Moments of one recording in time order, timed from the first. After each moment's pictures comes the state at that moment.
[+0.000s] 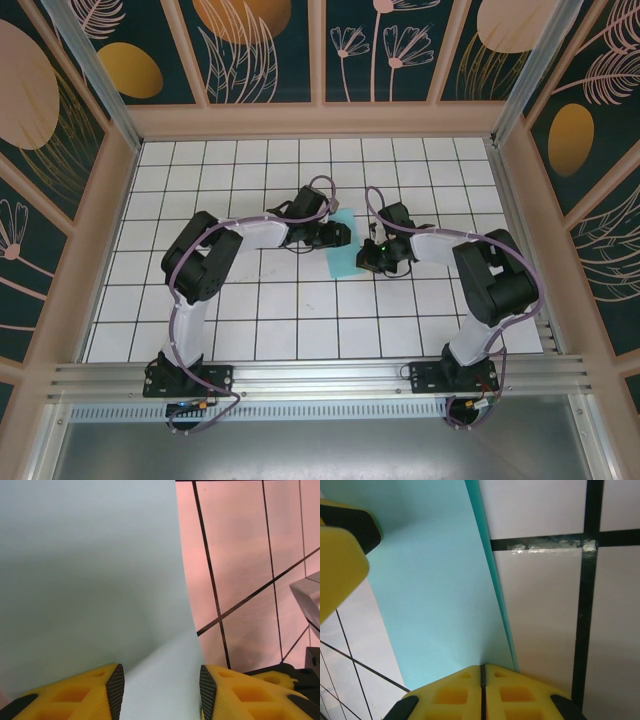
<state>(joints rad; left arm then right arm) -0.66 2.08 1.29 -0.10 0.43 -0.66 0.43 1.71 0.82 -0.28 -0.45 0.57</state>
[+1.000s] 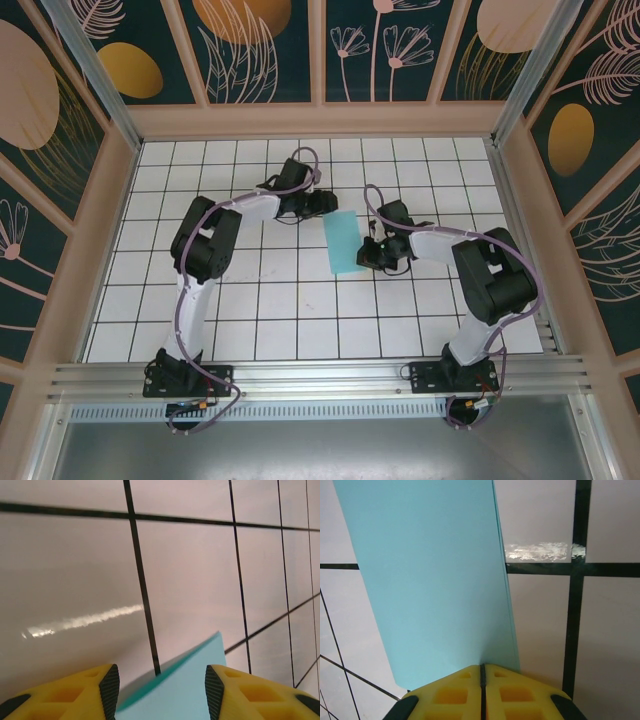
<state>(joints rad) -0.48 2.29 1.61 -0.16 0.43 -0.64 0.43 1.72 0.85 -0.30 -0.41 0.54</state>
